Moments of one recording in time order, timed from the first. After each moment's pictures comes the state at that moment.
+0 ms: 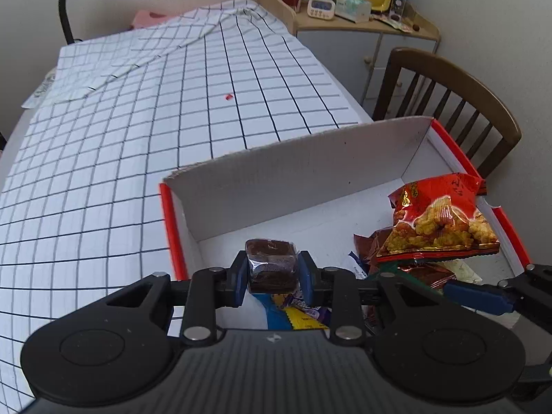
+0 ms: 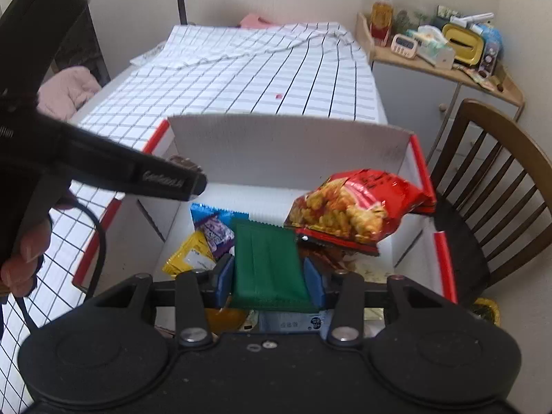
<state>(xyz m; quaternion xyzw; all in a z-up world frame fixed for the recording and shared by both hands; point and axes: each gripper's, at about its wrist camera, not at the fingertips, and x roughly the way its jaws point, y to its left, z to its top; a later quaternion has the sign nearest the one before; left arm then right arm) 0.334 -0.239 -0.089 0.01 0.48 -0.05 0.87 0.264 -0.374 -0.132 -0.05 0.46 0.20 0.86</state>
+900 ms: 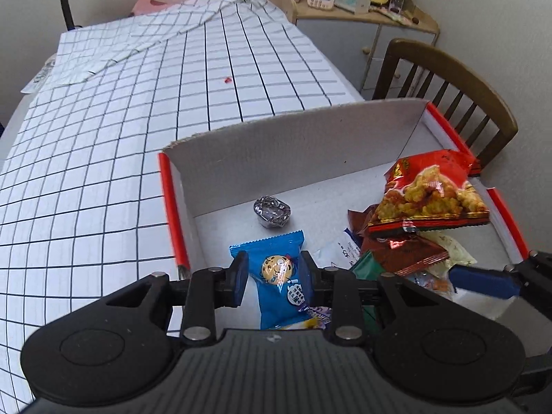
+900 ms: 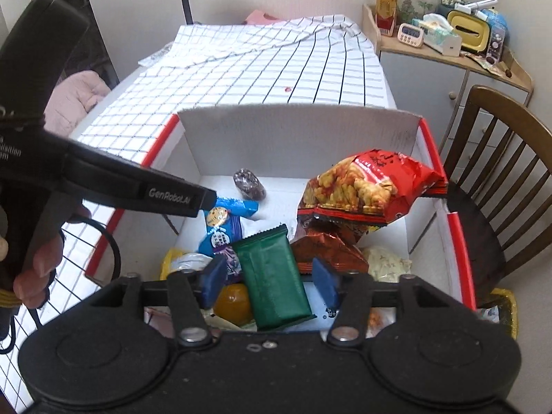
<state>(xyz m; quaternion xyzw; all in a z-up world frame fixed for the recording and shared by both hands) 0.313 -0.237 -0.087 0.00 0.49 -0.05 0.87 0.248 -0.385 -0.127 -0.02 0.46 0.22 0.86</state>
